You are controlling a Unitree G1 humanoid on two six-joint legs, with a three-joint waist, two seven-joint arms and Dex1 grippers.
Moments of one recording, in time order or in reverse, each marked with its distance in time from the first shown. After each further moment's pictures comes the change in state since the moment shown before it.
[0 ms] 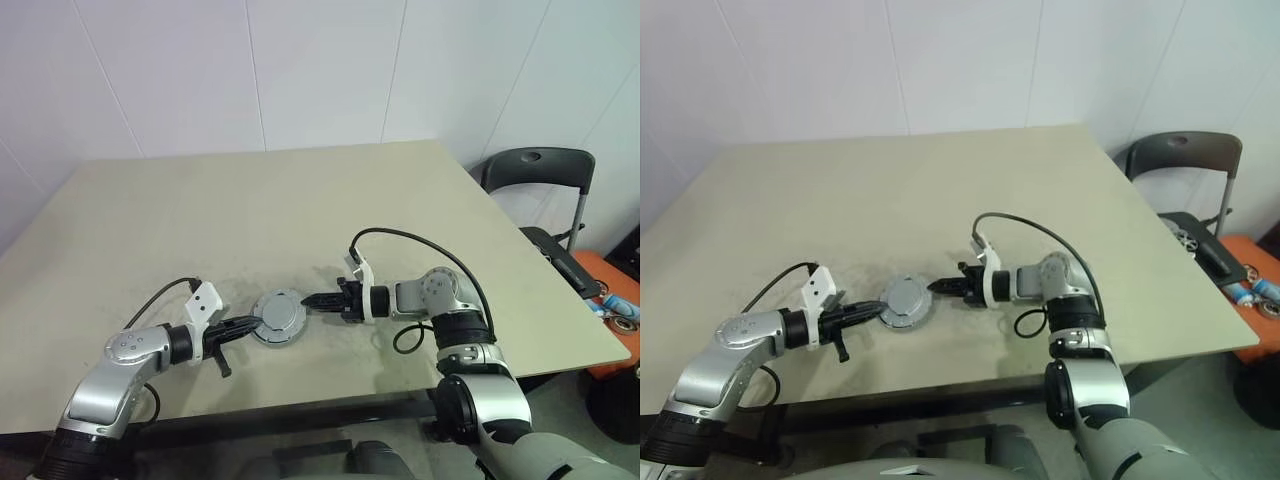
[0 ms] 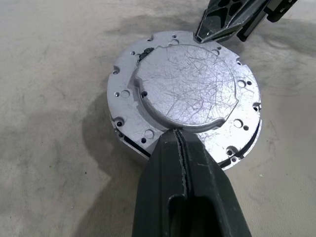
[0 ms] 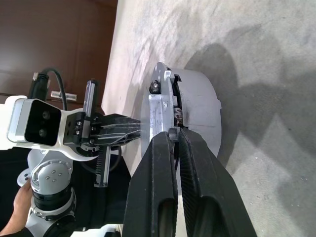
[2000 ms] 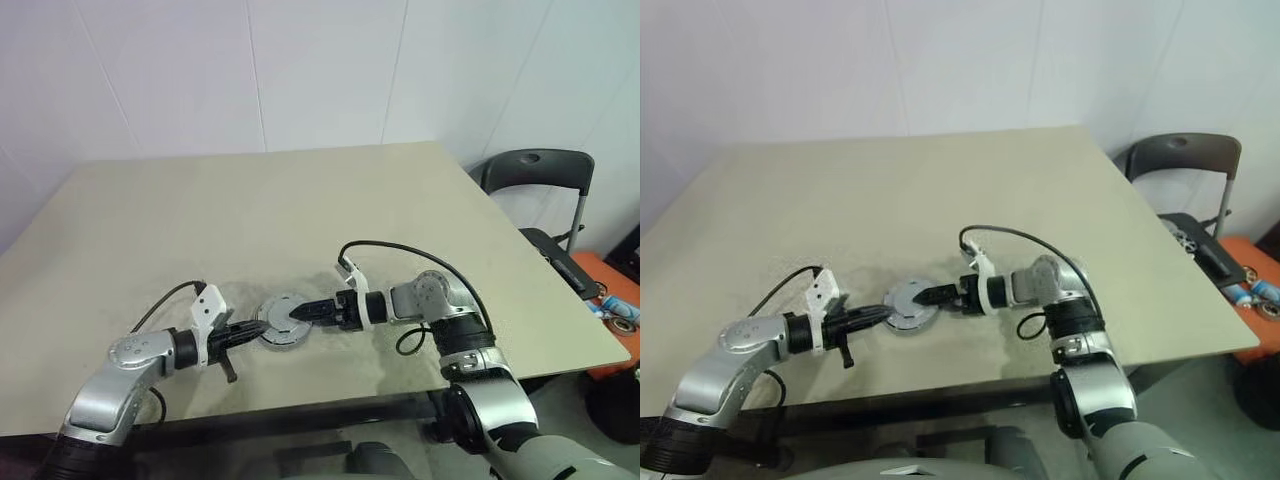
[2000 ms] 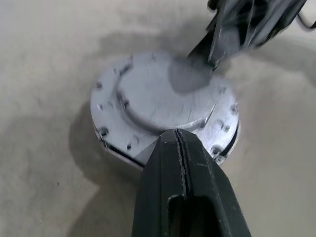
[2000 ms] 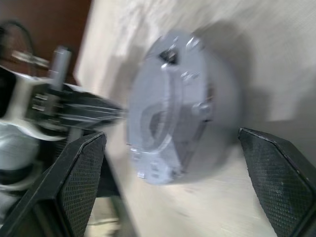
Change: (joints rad) left arm 0.028 -0.011 0.044 -0.123 -0.099 0.086 0.005; right arm 0.025 -0.137 0.215 -0.162 -0.004 -0.068 0.072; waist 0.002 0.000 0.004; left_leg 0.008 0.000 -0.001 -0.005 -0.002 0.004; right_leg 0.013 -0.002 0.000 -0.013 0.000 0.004
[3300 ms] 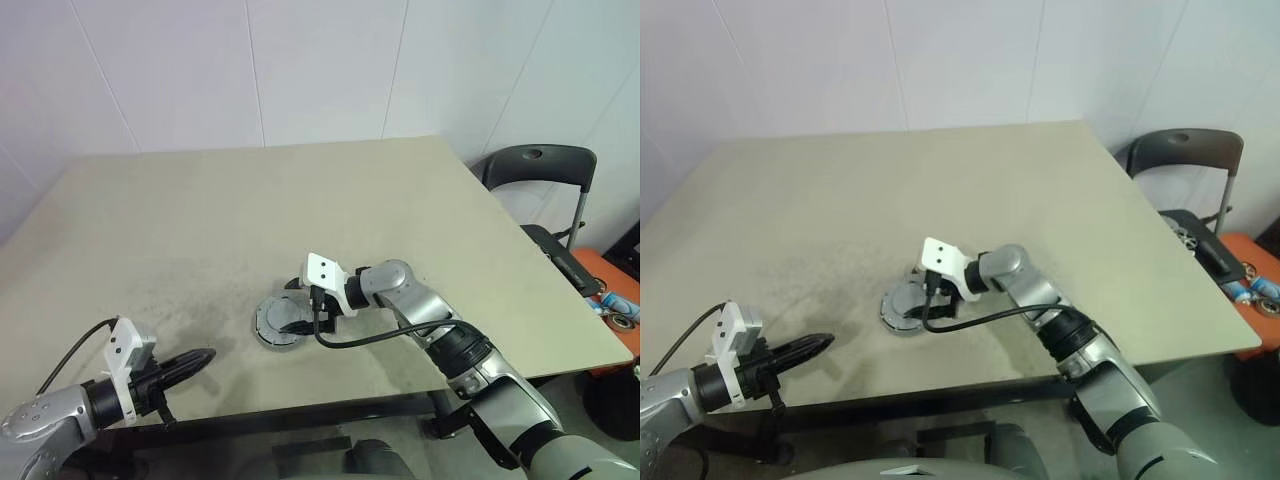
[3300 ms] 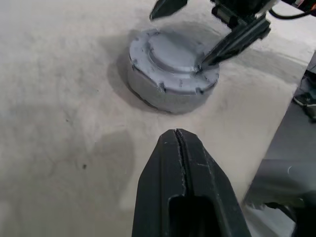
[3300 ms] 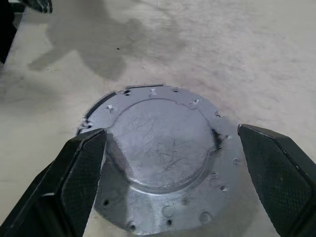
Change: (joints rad) left arm 0.472 0.054 0.345 -0.199 -0.199 0.030 -0.024; right arm 0.045 -0.063 0.459 -0.126 -0.491 -1.001 0.288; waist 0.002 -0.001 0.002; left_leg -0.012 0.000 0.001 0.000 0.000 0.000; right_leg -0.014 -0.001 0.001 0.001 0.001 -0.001
